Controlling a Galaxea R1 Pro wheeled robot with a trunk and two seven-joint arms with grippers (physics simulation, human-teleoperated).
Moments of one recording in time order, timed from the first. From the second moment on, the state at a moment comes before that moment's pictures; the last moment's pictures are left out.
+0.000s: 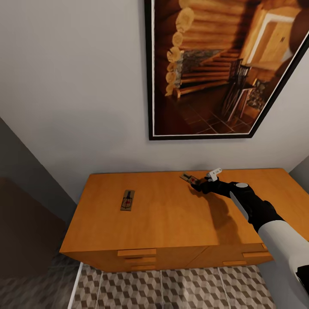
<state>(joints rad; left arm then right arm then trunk) -0.35 0.02 -0.58 0.07 0.30 -0.11 0.12 -0.95 -0.28 0.29 -0.76 -0.14 0.28 0.55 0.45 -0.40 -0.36</state>
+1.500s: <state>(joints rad) -0.35 0.02 -0.58 0.07 0.30 -0.11 0.12 -0.95 -0.28 0.29 -0.76 -0.14 0.28 0.55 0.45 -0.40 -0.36</state>
